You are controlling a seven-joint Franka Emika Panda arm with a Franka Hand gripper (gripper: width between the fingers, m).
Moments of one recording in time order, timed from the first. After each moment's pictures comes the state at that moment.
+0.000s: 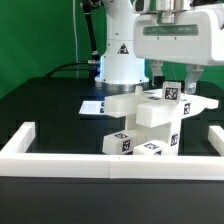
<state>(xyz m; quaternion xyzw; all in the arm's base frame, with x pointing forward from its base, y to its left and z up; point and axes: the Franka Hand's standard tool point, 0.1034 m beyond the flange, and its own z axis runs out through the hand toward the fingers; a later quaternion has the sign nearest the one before) 0.584 0.049 0.119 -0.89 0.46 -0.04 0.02</state>
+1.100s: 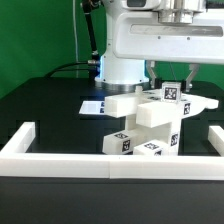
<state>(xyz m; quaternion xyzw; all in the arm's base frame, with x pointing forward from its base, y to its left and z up) 0.587 0.046 0.120 -0.98 0.17 -0.05 -0.01</state>
